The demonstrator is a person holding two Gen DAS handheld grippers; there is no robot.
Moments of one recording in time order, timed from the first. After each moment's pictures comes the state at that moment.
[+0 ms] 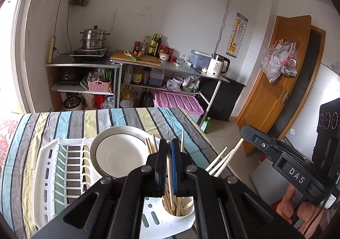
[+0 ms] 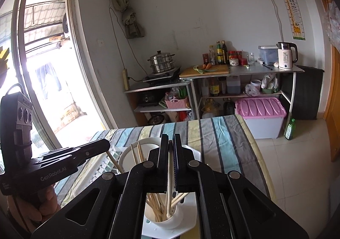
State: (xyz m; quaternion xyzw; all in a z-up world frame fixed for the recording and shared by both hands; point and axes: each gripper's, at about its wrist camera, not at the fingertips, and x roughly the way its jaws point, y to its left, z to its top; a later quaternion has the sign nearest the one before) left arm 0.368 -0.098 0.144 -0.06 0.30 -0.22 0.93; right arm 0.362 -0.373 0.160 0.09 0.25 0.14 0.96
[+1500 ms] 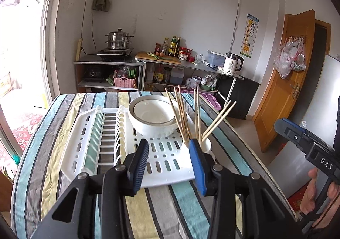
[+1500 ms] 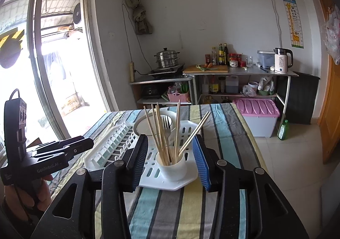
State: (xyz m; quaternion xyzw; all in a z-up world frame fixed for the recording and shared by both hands) left arm 0.237 -0.045 0.110 -0.05 0.28 -0.14 0.95; right arm 0.237 -0.368 0.150 0.05 0.24 0.15 0.96
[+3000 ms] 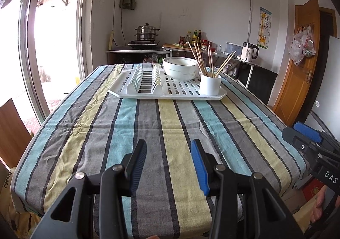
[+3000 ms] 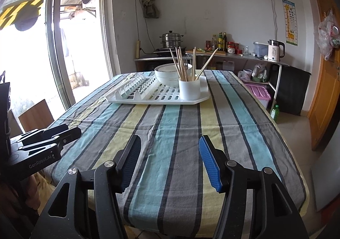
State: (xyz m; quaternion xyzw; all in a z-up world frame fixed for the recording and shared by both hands) left arm 0.046 -0.015 0.026 -0.03 0.28 -0.05 0.96; right arm 0.052 -0.329 0.061 0.00 0.27 0.13 0.96
